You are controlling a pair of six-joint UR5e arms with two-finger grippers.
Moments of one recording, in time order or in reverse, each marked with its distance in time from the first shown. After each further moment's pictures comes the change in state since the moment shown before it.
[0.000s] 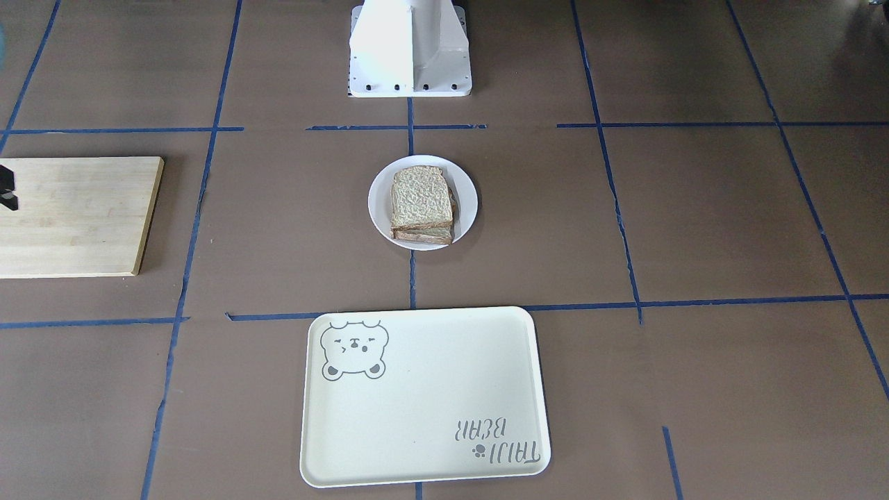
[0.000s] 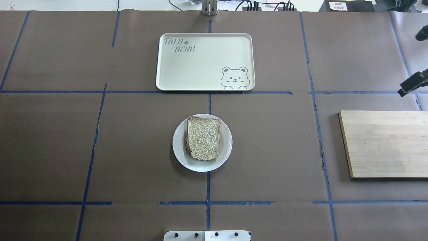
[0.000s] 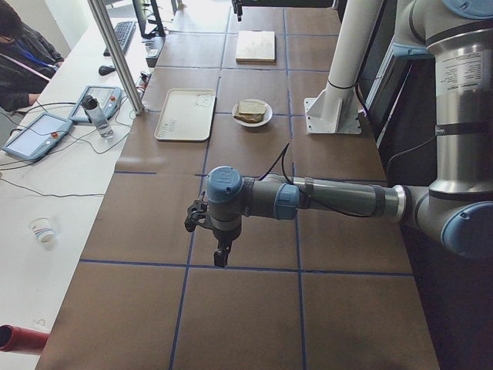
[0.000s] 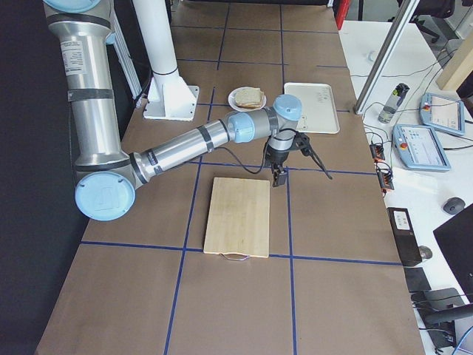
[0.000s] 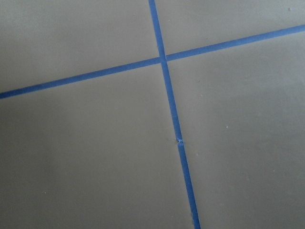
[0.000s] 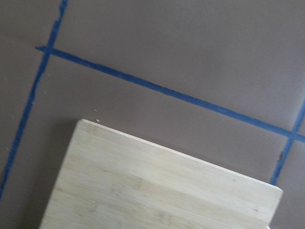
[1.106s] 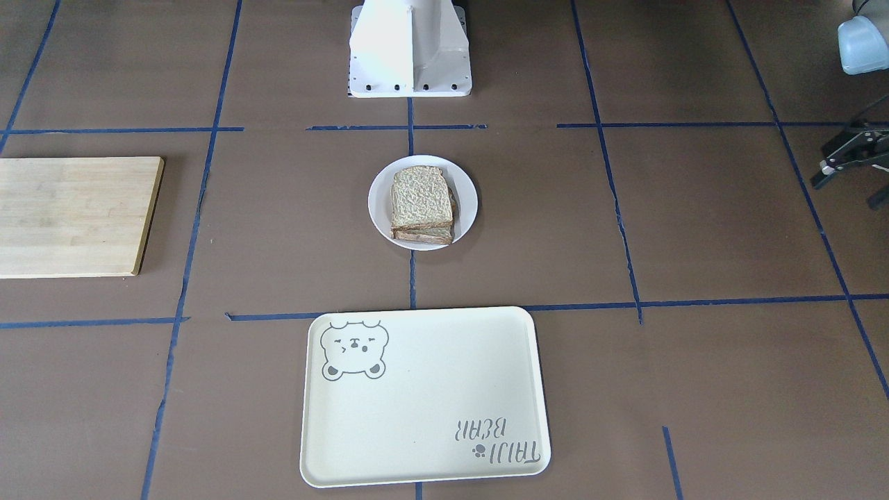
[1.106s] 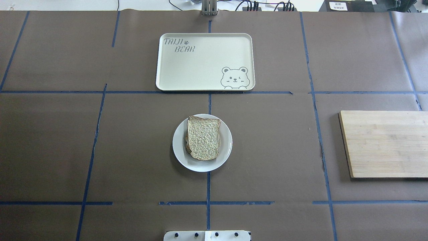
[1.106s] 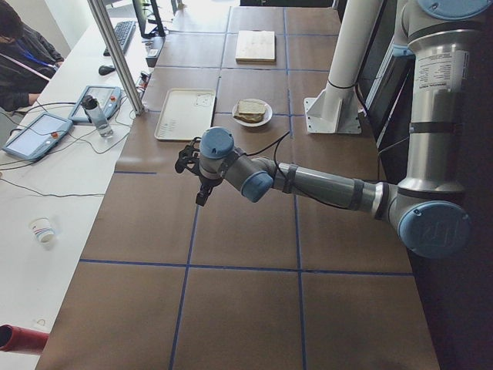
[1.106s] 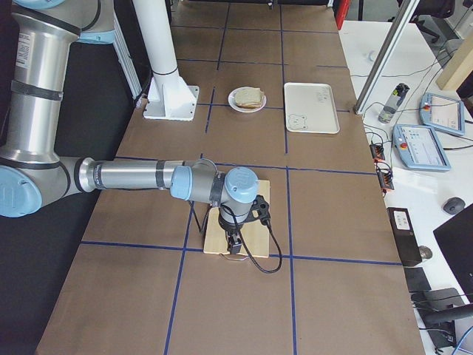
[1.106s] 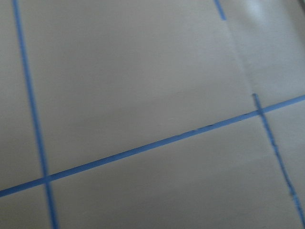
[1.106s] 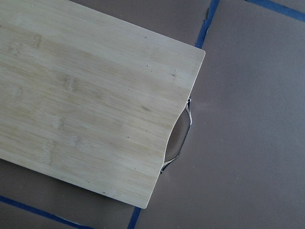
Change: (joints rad) left arm 0.250 -0.095 0.011 -0.549 -0.128 -0.569; right arm 0.235 -0.285 -0.049 0.016 0.078 -0.350
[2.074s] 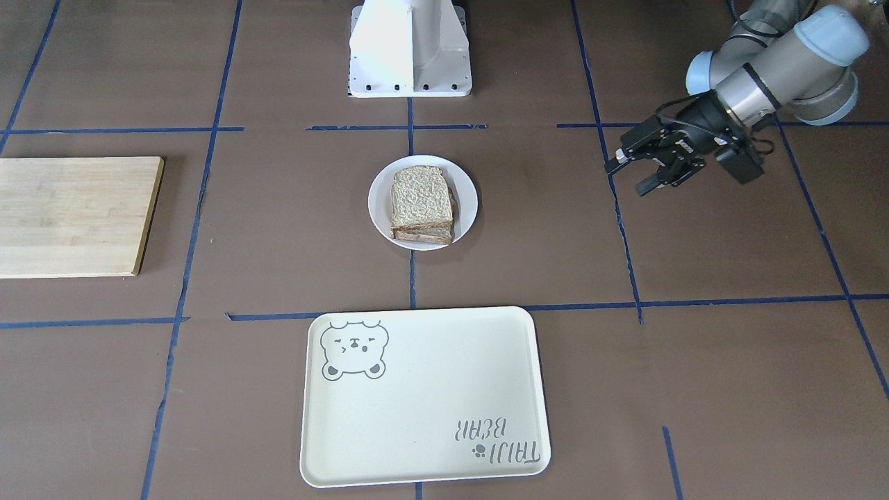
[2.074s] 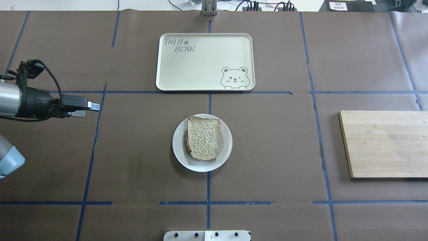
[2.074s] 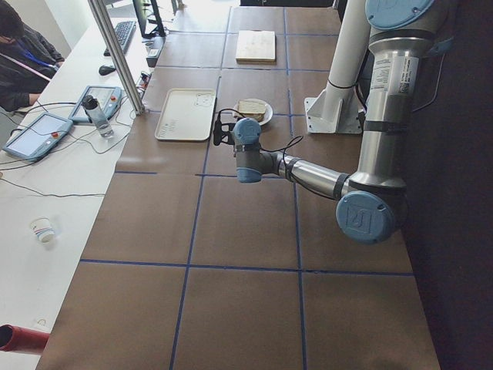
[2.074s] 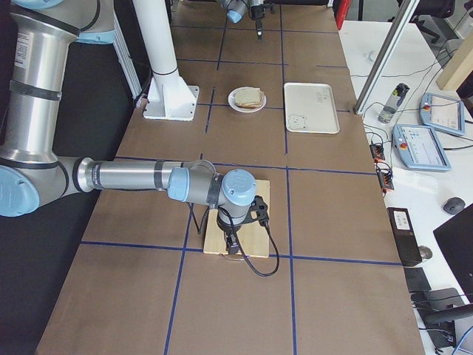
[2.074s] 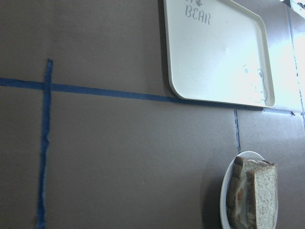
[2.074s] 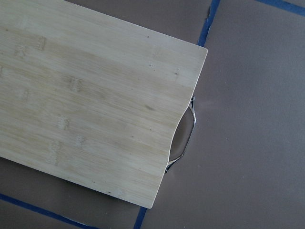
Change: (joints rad) left arm 0.482 -0.121 0.091 -0.735 0.285 -1.053; right arm 0.006 -0.004 0.000 0.000 0.021 0.000
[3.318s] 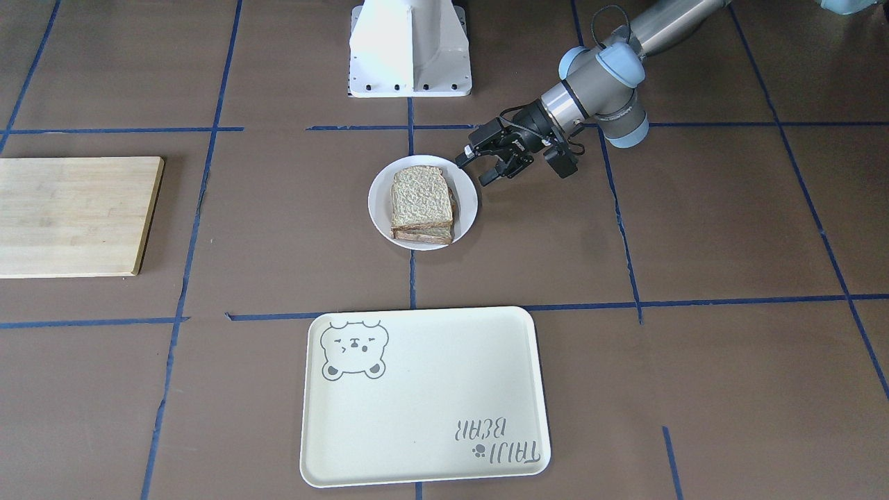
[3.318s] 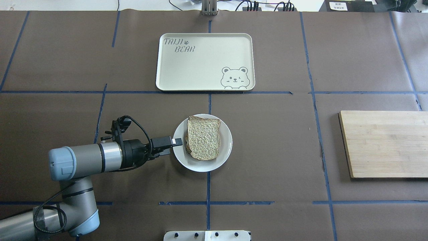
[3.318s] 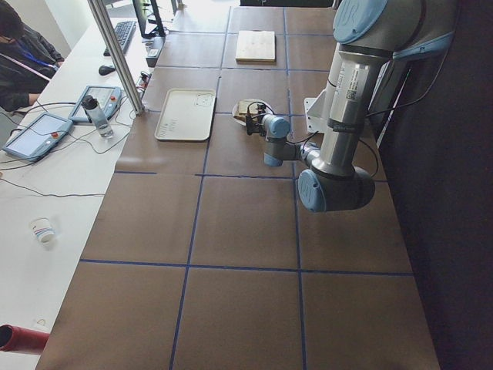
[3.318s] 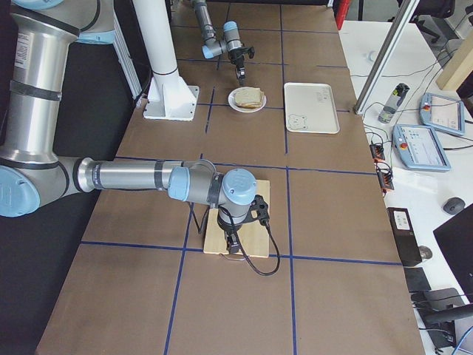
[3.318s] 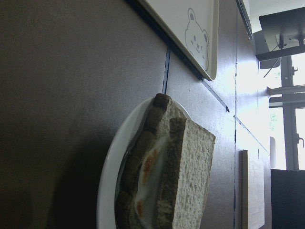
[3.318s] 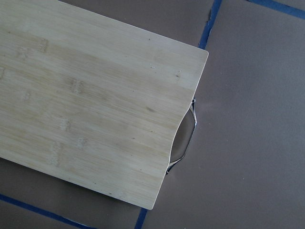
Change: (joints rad) left arm 0.435 -0.234 0.224 -0.211 0.512 -0.246; right arm 0.000 0.002 0.003 0.000 0.000 0.002
